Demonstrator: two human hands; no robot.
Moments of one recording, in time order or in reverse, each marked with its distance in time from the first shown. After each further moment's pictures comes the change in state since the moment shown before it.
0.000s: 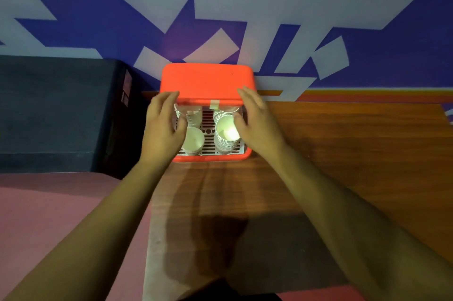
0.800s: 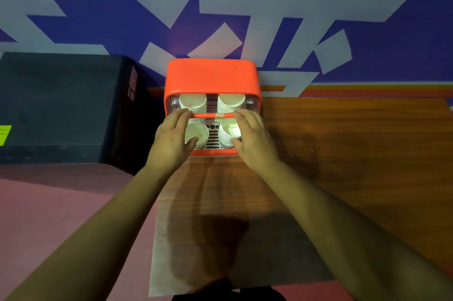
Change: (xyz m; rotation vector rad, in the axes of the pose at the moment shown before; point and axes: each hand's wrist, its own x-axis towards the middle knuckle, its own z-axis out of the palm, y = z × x) left_hand -0.031 -0.031 0.011 0.235 -0.232 0.127; right_hand -0.046 0.012 0.040 -0.228 -0.030 -0.089
